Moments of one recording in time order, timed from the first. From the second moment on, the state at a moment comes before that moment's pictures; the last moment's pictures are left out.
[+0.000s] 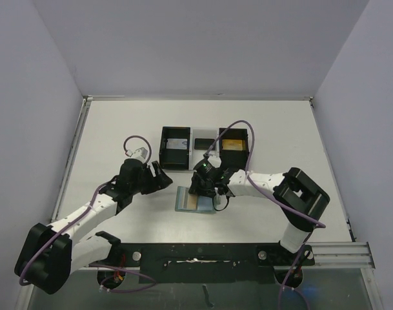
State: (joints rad) left arm -0.46 1.09 0.47 -0.05 0.10 -0.75; right arm 0.90 1.71 0.94 -0.21 0.11 0.98
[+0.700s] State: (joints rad) left arm -0.46 0.91 0.47 -0.18 -0.13 -0.78; right arm 0.99 1.82 1.25 -0.53 0.25 0.93
